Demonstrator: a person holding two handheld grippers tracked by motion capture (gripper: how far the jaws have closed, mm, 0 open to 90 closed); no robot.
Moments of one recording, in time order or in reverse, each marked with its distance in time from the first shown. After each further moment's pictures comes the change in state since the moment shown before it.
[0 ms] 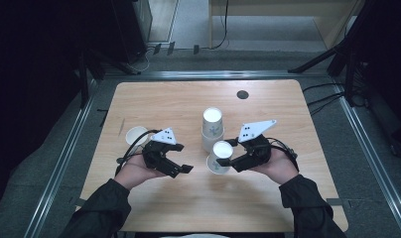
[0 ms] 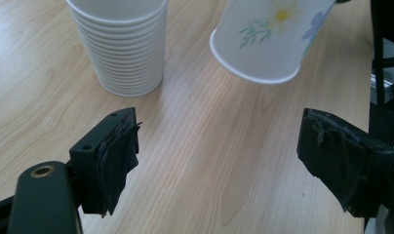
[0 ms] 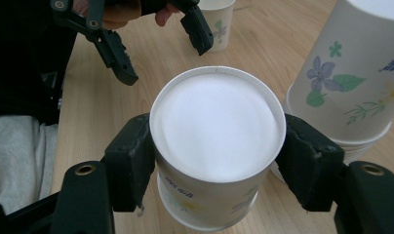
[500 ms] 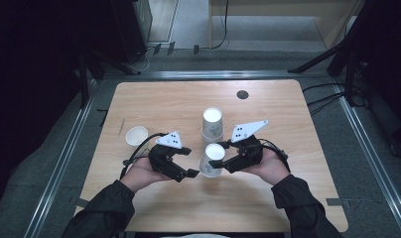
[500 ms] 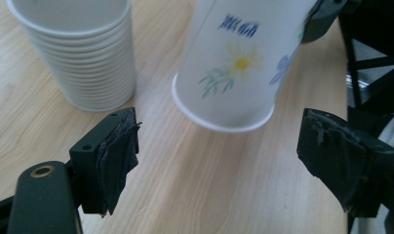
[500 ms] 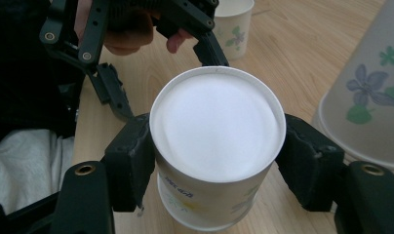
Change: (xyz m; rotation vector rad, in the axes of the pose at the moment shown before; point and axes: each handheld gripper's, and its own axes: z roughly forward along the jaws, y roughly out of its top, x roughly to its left) left arm -0.010 0.003 0.012 -0.032 -0.069 0.028; right arm 0.002 0.003 0.019 -0.027 0.069 0.033
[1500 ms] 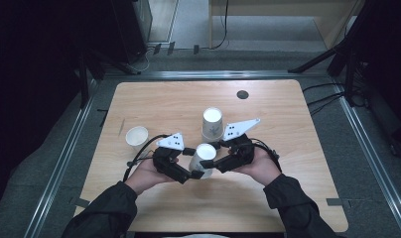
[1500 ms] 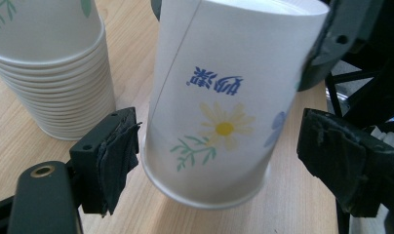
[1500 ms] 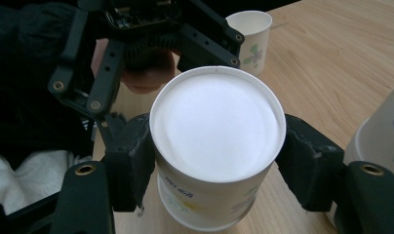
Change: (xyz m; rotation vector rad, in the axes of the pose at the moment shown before) left arm -0.002 -0.001 0.009 -0.081 -0.051 0.021; right arm 0.006 0.013 0.014 -0.037 0.054 0.036
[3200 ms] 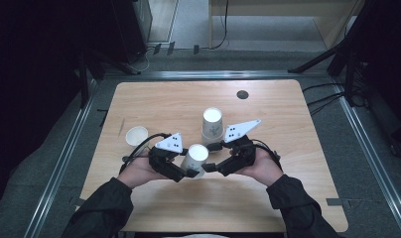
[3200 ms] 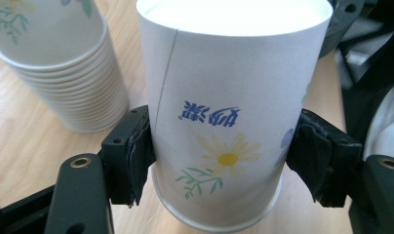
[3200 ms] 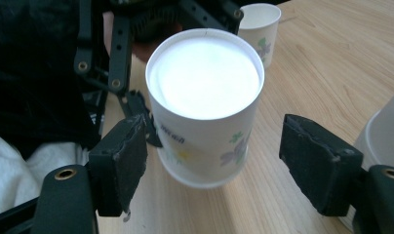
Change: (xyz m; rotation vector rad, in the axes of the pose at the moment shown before) left arm -0.002 0.009 -0.014 0.152 0.059 0.163; right arm 0.001 -0.004 -0.003 0.028 0.018 -0.012
